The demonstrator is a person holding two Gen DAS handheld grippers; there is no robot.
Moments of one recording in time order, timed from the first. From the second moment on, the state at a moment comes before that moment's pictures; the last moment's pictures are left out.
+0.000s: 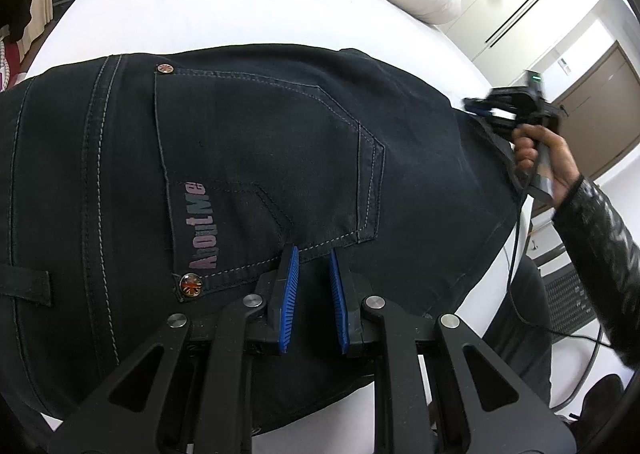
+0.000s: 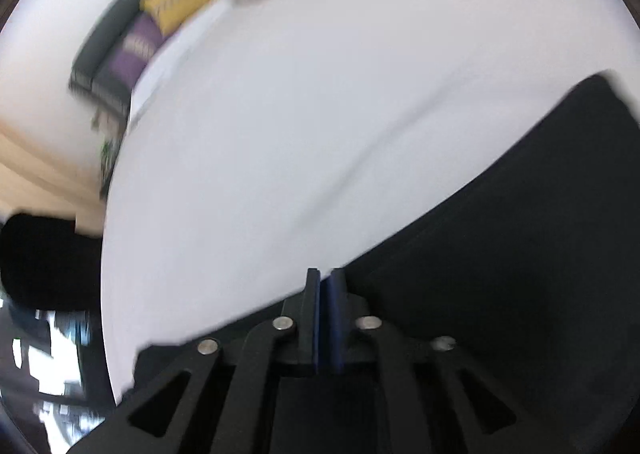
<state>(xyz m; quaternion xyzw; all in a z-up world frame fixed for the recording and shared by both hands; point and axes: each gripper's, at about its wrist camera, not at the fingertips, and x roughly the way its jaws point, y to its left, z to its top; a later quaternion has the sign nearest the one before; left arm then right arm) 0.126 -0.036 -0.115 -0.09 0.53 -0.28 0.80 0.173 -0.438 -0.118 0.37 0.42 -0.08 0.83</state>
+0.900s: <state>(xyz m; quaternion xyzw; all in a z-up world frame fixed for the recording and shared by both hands) 0.108 -0.036 -0.119 -0.09 0.52 -0.28 0.80 0.170 -0.274 -0.115 0.35 0.49 0.18 0.78</state>
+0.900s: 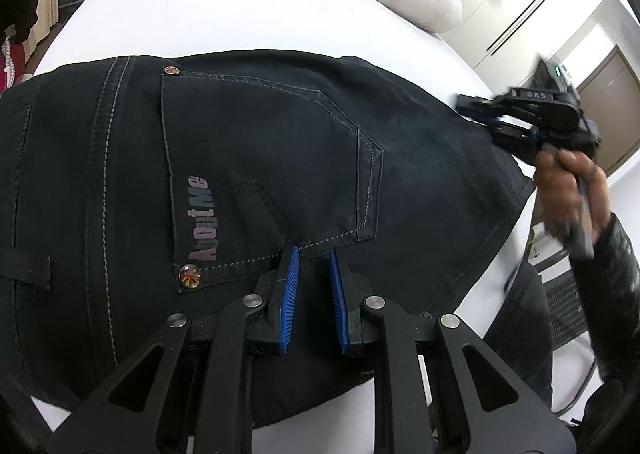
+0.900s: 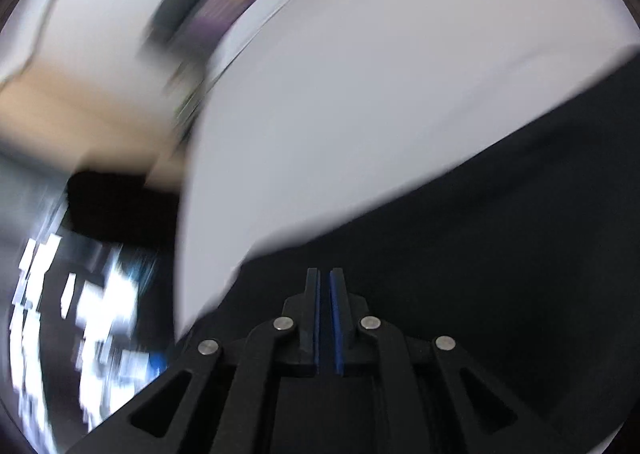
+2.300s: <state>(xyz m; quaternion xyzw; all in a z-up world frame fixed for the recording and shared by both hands) 0.114 0.011 -0.113 -0.08 0.51 -0.16 0.84 0.056 -0.557 -0.153 0.53 0.28 -0.19 0.78</state>
